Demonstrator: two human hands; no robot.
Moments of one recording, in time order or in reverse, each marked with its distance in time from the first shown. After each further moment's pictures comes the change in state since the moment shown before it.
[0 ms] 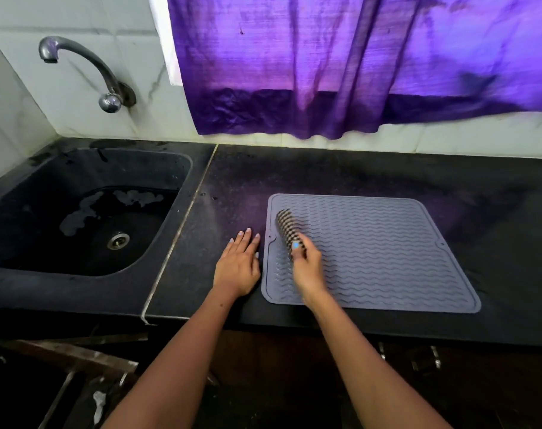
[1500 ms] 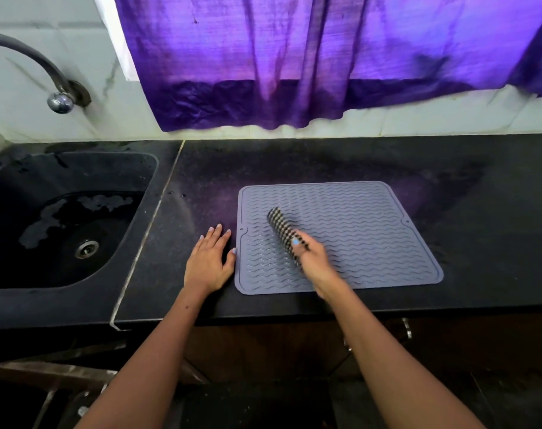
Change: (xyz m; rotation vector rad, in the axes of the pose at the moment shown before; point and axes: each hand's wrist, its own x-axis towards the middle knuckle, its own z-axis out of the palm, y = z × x) left_hand -0.002 -0.002 0.001 -0.045 0.023 0.005; right_hand 0.004 0.019 -0.063 0.162 -0.117 0.177
